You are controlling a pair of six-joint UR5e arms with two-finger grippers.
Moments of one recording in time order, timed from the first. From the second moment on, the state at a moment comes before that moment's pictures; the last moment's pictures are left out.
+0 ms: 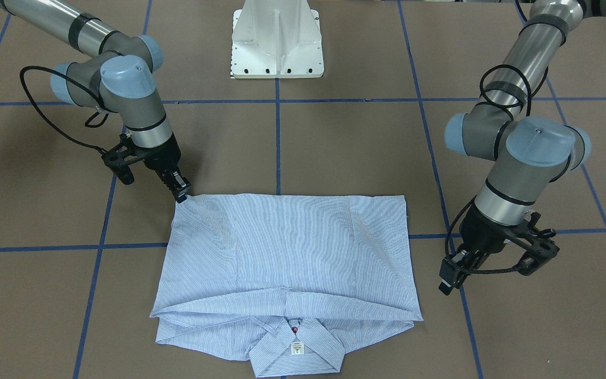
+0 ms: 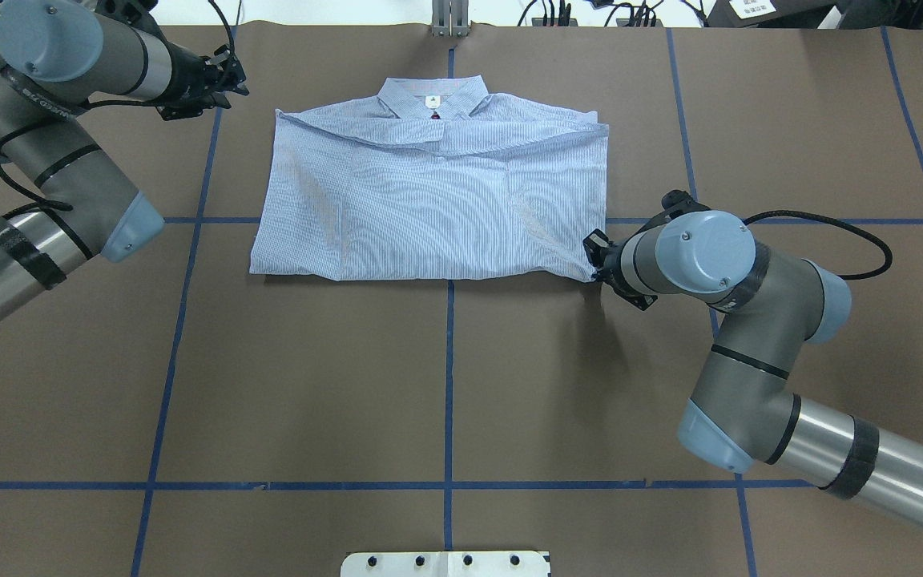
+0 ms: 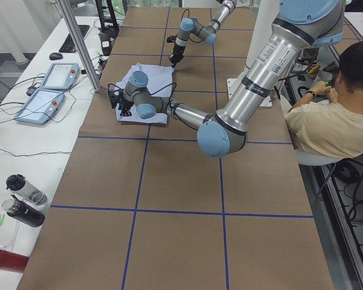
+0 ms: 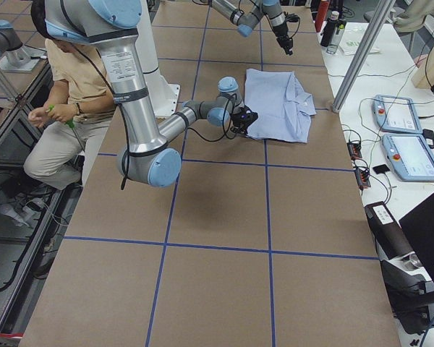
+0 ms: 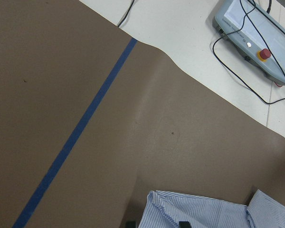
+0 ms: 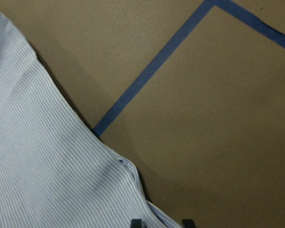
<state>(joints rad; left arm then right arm) -0.95 -2.16 -1.27 -2.35 -1.87 -1.54 0.57 -1.20 1.68 -1.16 1.69 2.04</state>
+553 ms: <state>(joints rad) -0.95 -2.16 -1.28 -2.35 -1.87 -1.54 0.50 -1.30 1.85 -1.17 1.70 2.09</state>
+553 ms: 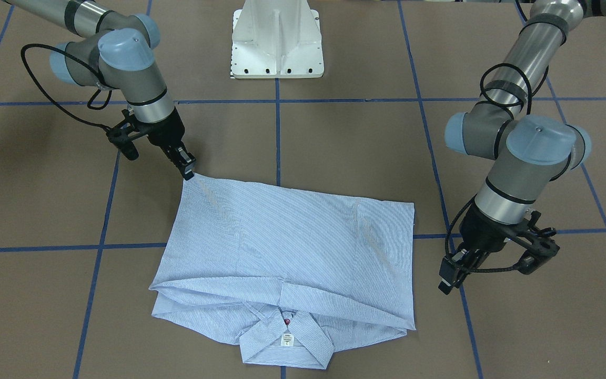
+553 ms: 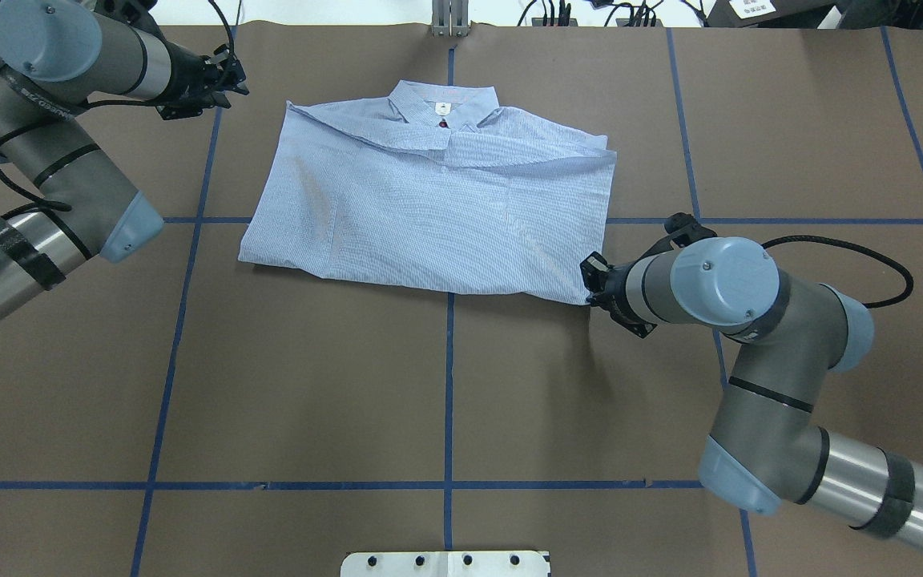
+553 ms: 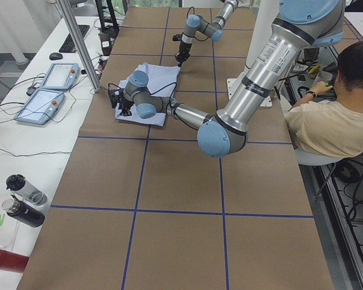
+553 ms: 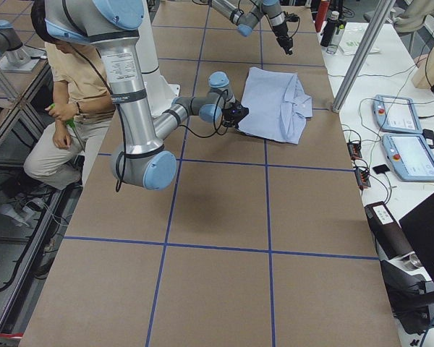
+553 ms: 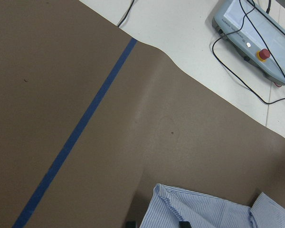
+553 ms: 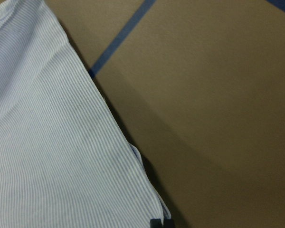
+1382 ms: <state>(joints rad) -0.90 -2.08 -1.51 -2.33 -2.01 -1.55 0.16 -1.56 2.18 -1.18 1.95 2.18</state>
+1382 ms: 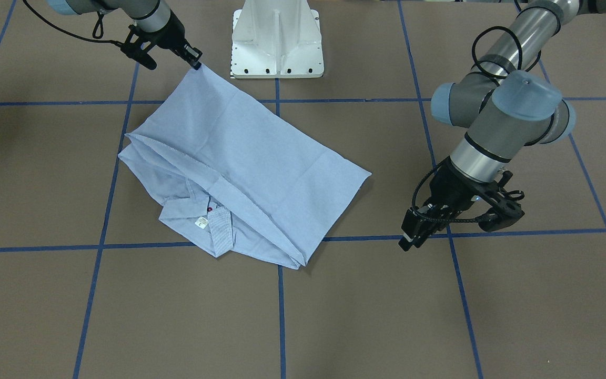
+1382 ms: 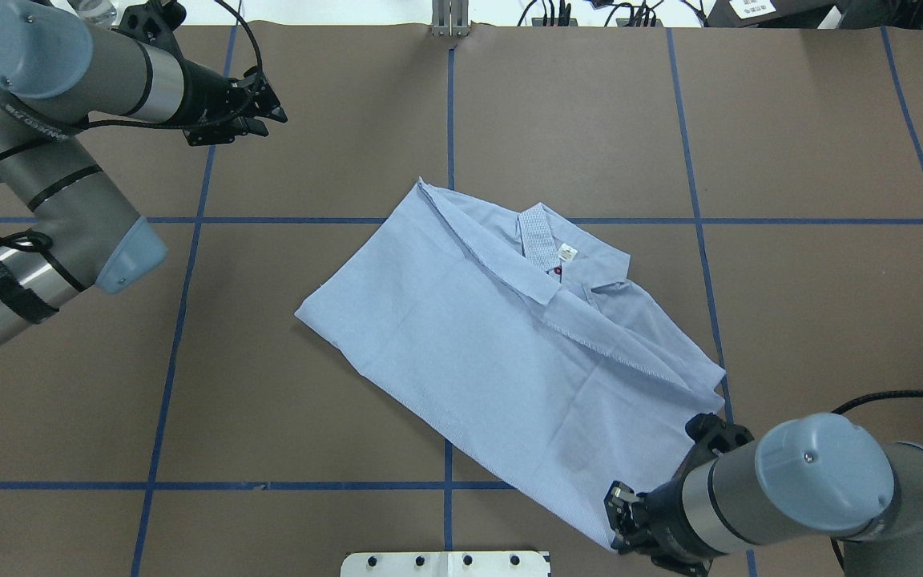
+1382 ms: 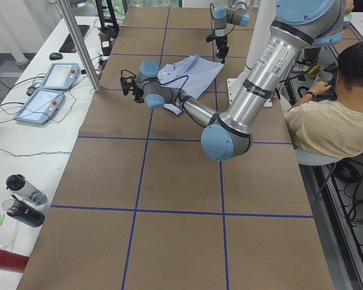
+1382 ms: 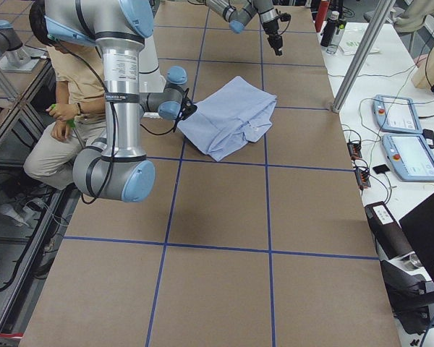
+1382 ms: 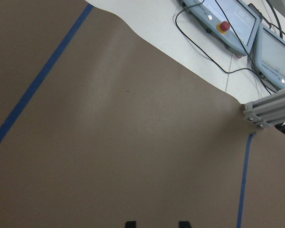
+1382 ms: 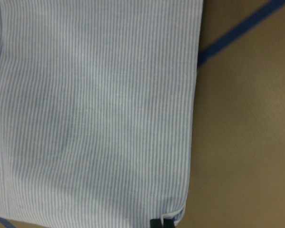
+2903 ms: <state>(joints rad) -0.50 -1.82 -1.76 -2.35 -1.76 -1.64 0.65 -1.30 1.96 -1.19 2.05 2.18</state>
